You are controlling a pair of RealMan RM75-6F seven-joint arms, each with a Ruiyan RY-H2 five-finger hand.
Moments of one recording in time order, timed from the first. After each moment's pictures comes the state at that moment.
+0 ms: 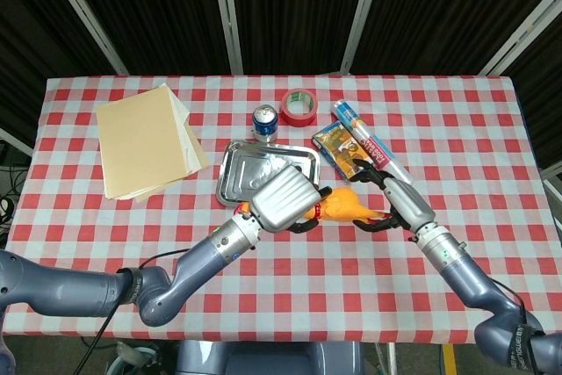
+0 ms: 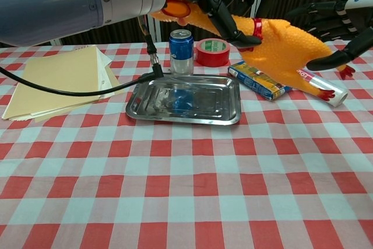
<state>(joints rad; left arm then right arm) -1.19 -1.50 -0.26 -1.76 1.08 1.00 0.66 0.61 -1.07 0.23 -1.81 -1.24 0.83 0.43</state>
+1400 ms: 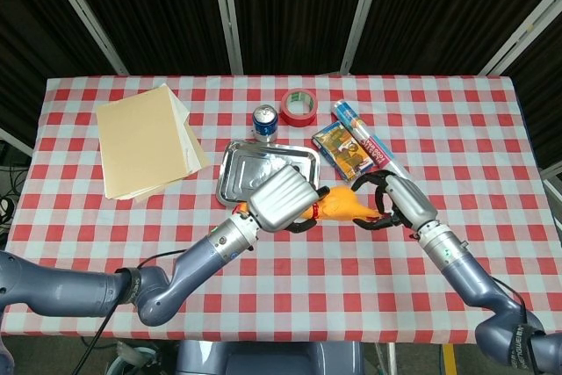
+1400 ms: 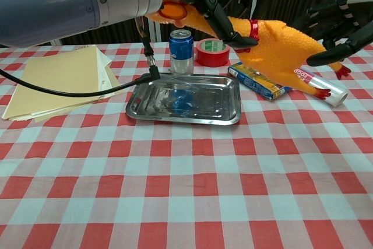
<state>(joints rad) -1.18 -1.50 -0.25 -1.76 1.08 1.00 0.65 0.60 -1.07 0.24 -1.80 -1.27 0.85 0.44</state>
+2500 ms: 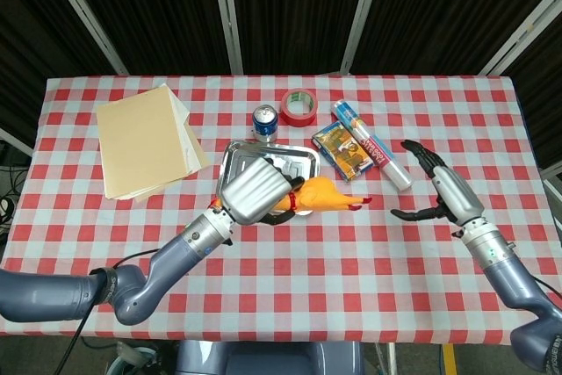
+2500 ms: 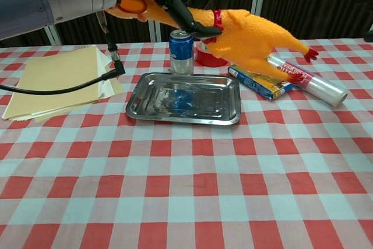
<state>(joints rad) -1.09 -1.42 -0.21 -1.77 1.18 1.05 0.54 0.51 -1.00 0.20 -1.67 -1.39 0.98 0.60</state>
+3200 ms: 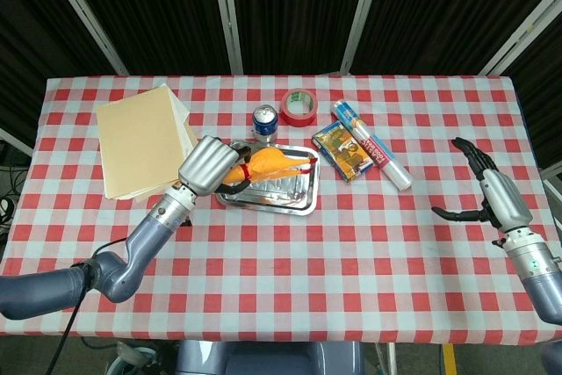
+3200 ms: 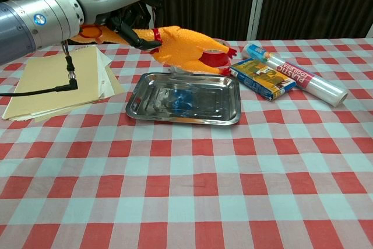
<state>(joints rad) -0.97 -1.50 -0.17 -1.44 1.20 1.05 0.29 0.42 -0.97 0.17 -1.59 -1.39 1.10 0.64</state>
